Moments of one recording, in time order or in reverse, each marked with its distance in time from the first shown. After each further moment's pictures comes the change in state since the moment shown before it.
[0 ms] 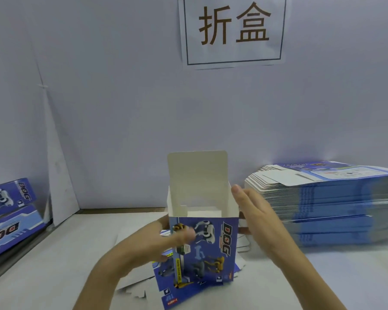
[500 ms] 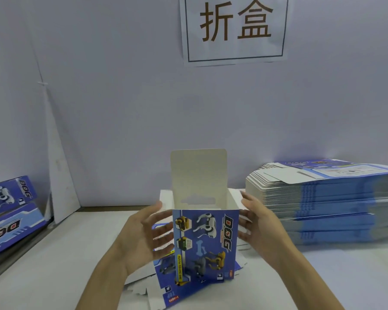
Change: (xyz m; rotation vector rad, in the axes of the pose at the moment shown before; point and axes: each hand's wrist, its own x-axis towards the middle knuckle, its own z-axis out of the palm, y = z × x) left_hand 0.014 -0.020 -0.006 -0.833 0.078 -0.226; right_hand 0.020 0.036 -0.002 0.591 0.035 0.307
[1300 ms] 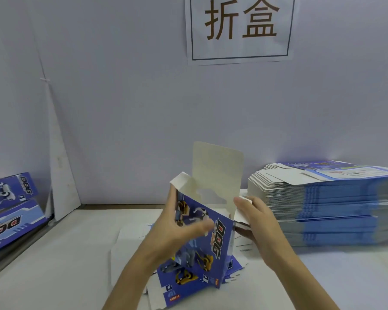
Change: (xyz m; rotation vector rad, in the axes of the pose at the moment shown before) left_hand 0.003 -0.010 0.039 0.589 -0.109 0.556; right_hand -0.005 0.004 0.012 -0.292 0.073 -0.212
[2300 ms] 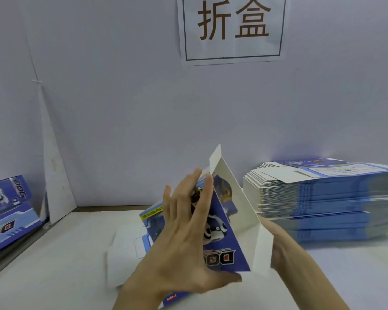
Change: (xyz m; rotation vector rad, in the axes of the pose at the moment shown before) left_hand -0.028 0.028 0.028 0.832 0.102 0.711; right_hand -0.012 -0.019 -0.011 0.298 -0.277 0.541
